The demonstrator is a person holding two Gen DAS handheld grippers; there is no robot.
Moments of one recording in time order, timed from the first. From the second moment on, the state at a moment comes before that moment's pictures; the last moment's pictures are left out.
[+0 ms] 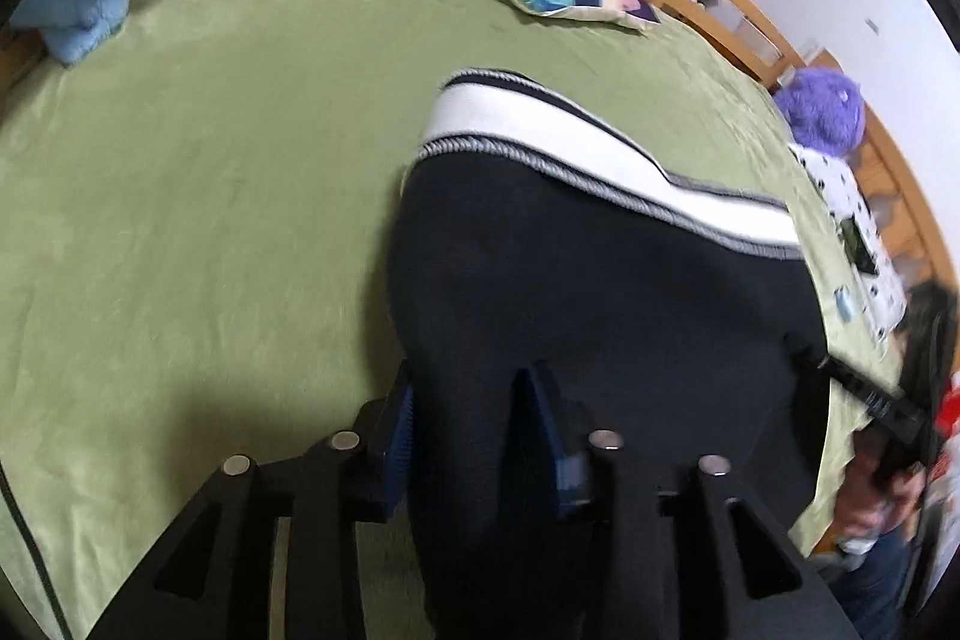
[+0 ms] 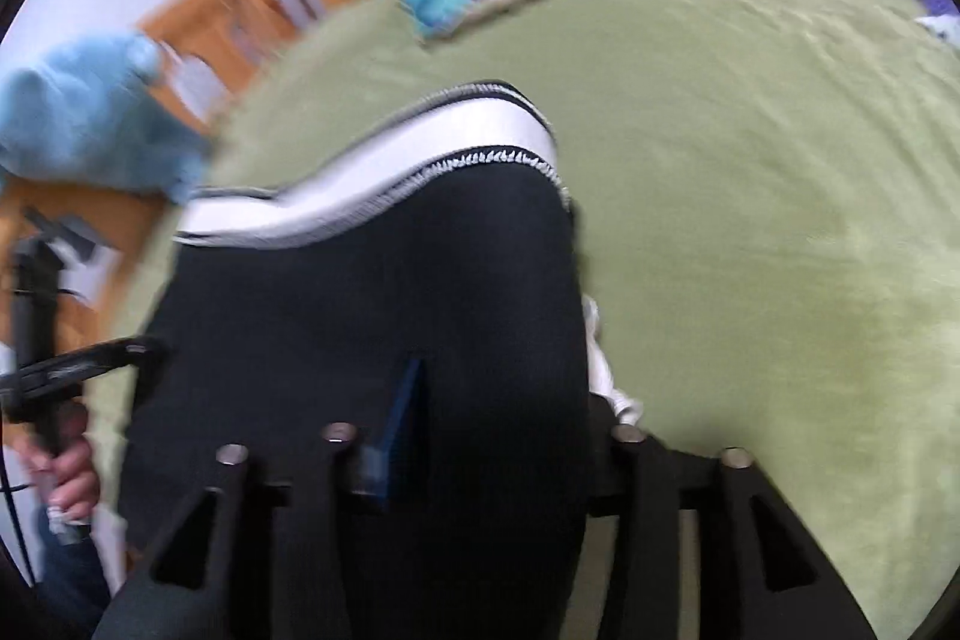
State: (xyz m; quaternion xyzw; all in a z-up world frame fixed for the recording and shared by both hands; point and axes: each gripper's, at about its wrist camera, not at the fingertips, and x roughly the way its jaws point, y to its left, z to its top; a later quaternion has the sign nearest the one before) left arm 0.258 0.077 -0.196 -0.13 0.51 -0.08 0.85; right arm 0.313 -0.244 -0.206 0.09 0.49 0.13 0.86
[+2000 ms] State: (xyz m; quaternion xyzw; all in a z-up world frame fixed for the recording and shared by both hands) left arm 0.140 0.050 -0.185 -0.11 0.46 -0.05 0.88; right arm 0.168 -0.230 -0.204 0.03 0.41 0.11 0.91
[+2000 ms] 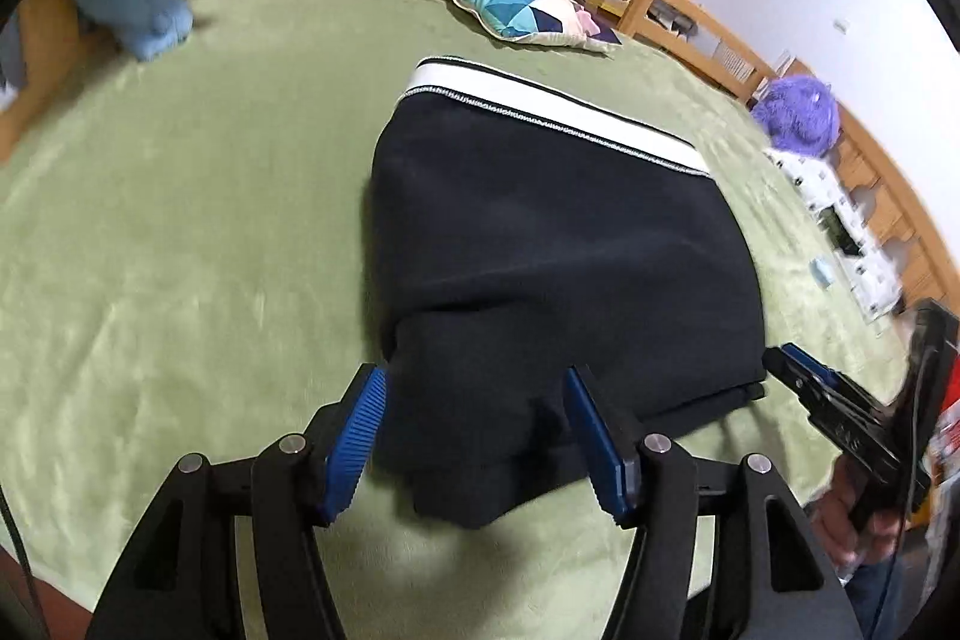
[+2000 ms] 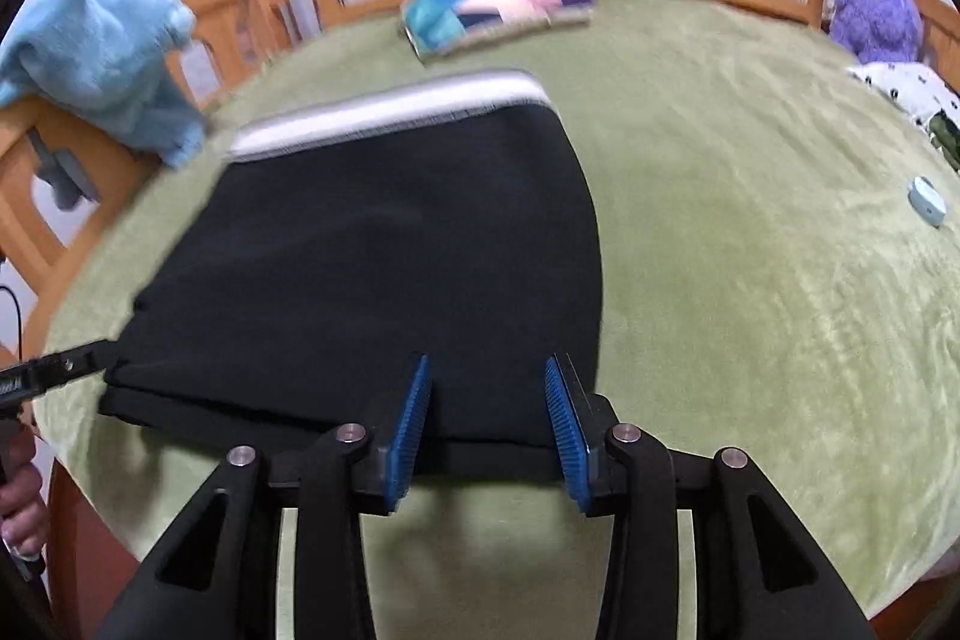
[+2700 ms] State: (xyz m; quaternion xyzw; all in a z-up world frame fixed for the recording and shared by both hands) left arm 0.077 -0.007 -0.058 -0.05 0.39 -0.04 0.92; right arm 0.092 -0.228 -0.080 0.01 0.36 0.05 0.93
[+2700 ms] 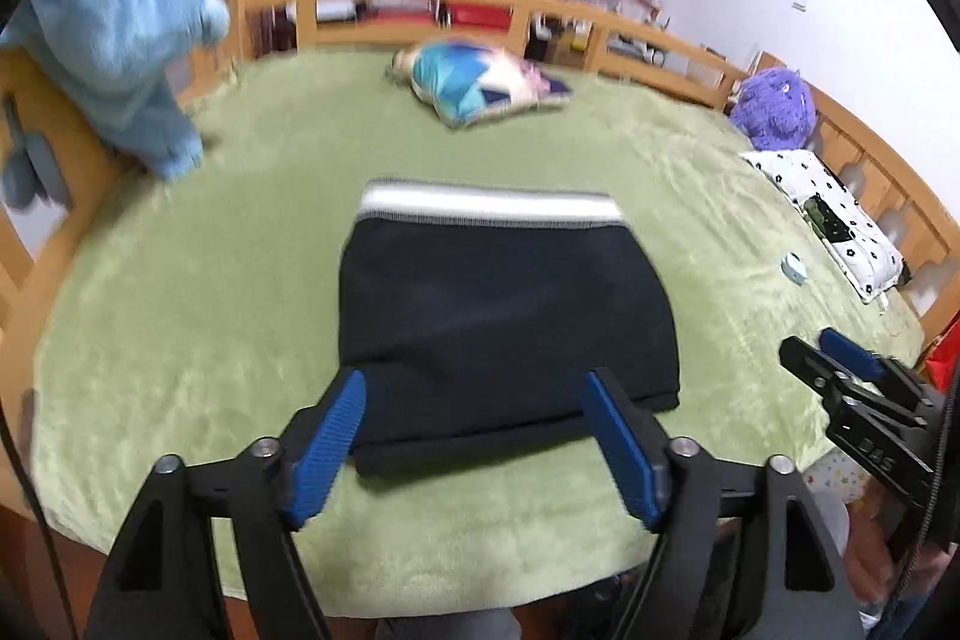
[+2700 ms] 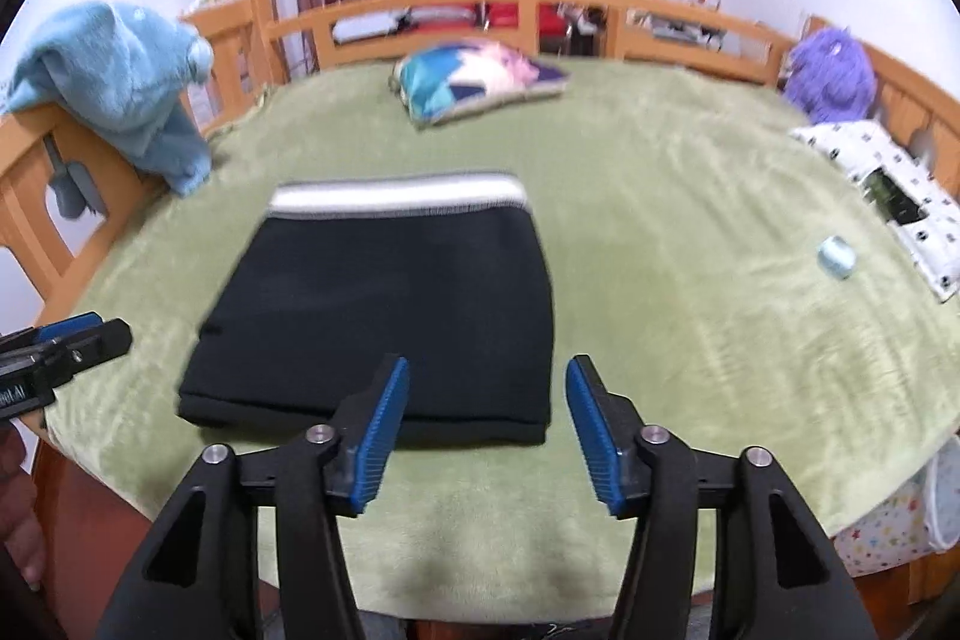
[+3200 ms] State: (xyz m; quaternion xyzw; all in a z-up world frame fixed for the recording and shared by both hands) left arm 0.025 -0.032 -0.019 -0.05 0.37 -0.02 0.93; right arm 0.027 -0.249 -0.028 0.02 0.31 0.02 0.95
